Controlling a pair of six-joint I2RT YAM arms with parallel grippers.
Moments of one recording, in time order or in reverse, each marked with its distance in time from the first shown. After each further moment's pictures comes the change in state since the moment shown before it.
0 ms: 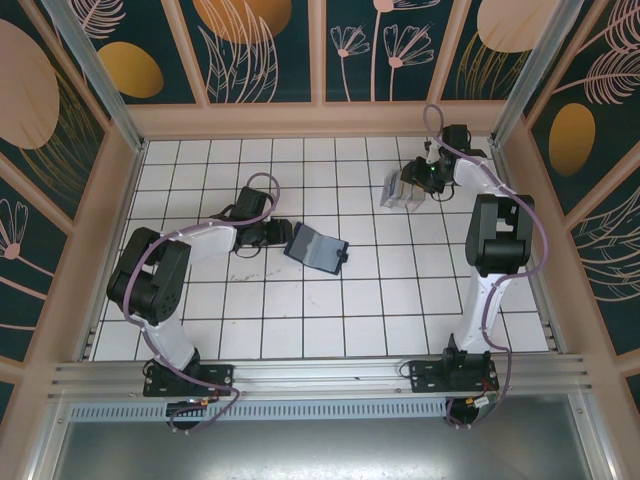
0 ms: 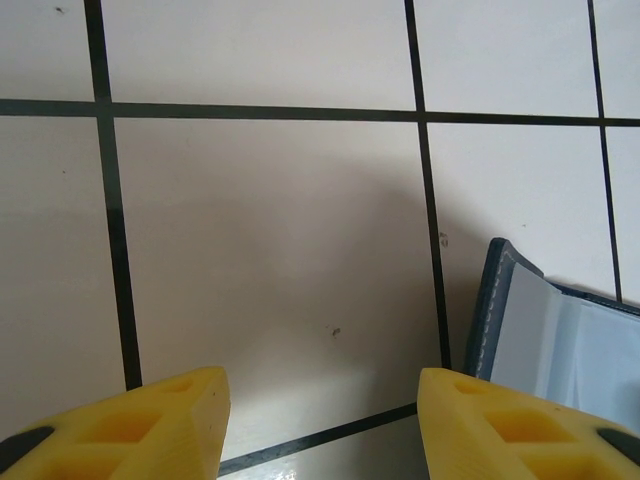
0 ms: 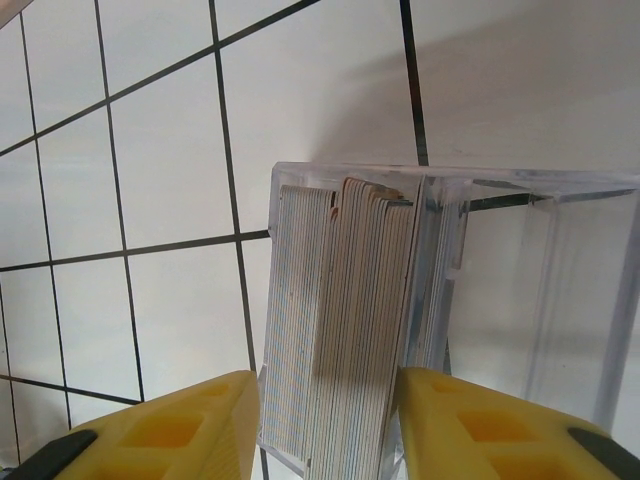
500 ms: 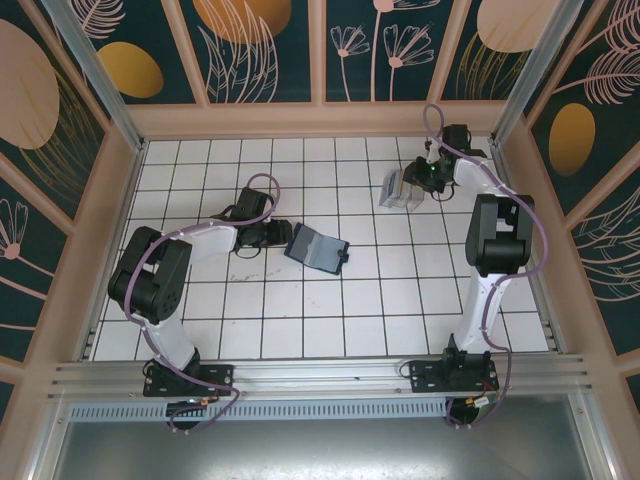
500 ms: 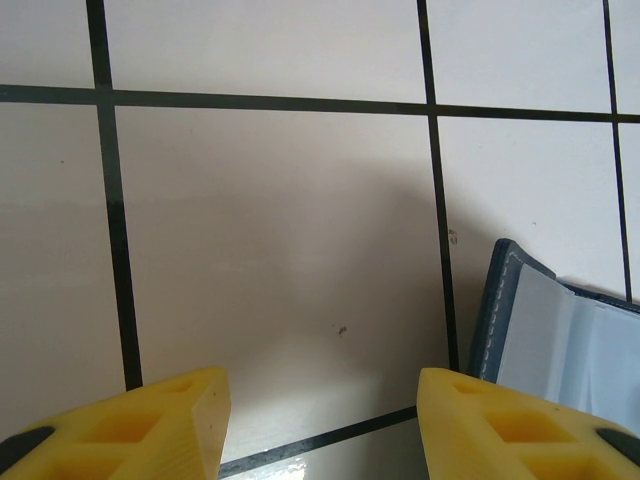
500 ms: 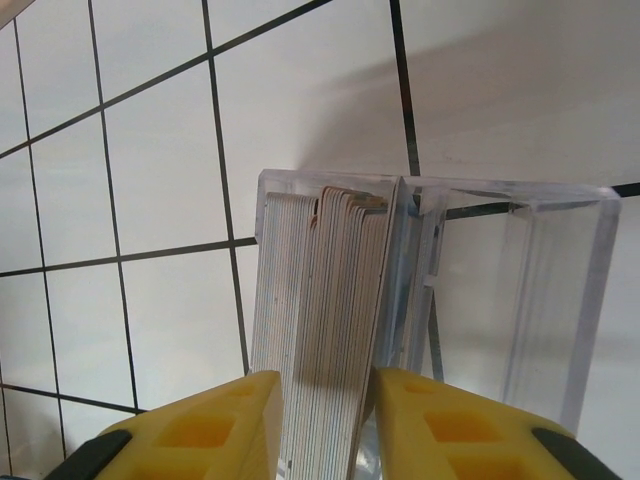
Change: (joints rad) left arm 0.000 0.007 0.000 0.000 0.000 -0.008; right arm 0.000 0.000 -0.001 0.011 0.017 0.000
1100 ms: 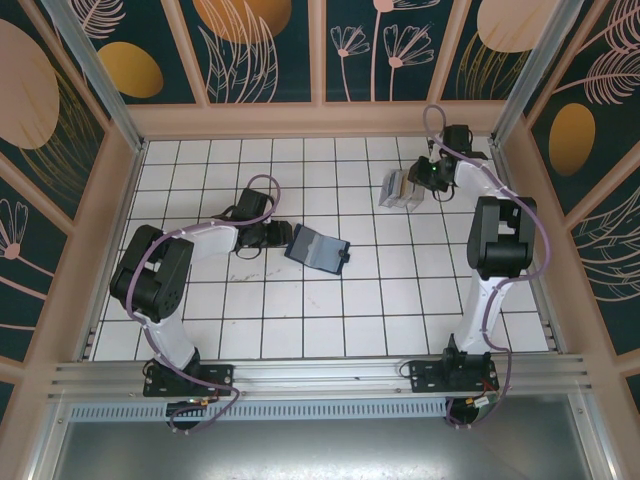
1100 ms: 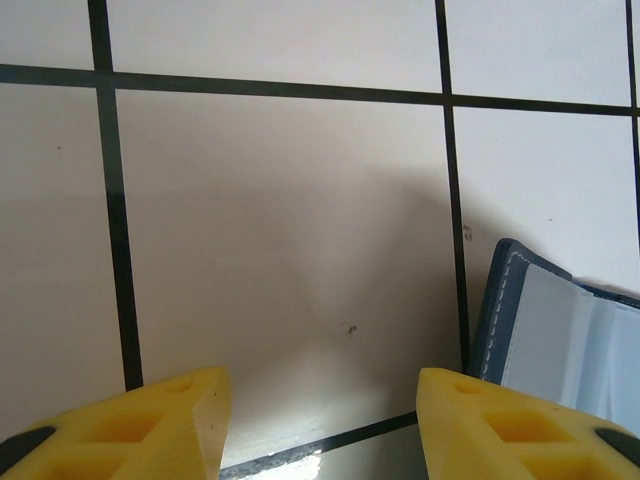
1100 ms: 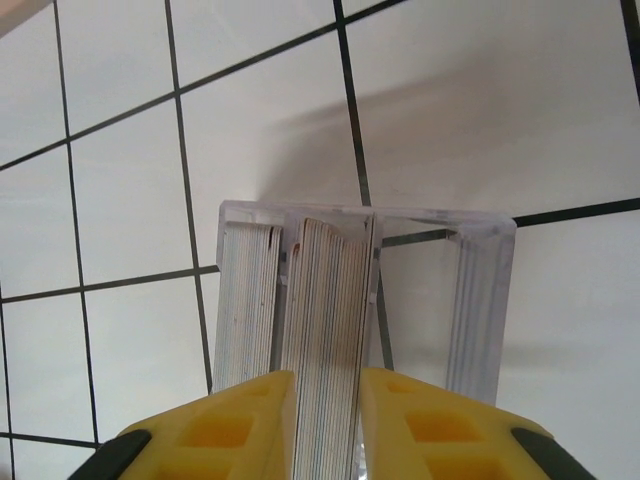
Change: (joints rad) left arm 0.000 0.014 0.000 0.001 0.001 -0.009; right arm 0.000 -0.040 -0.048 0.060 0.093 -0.001
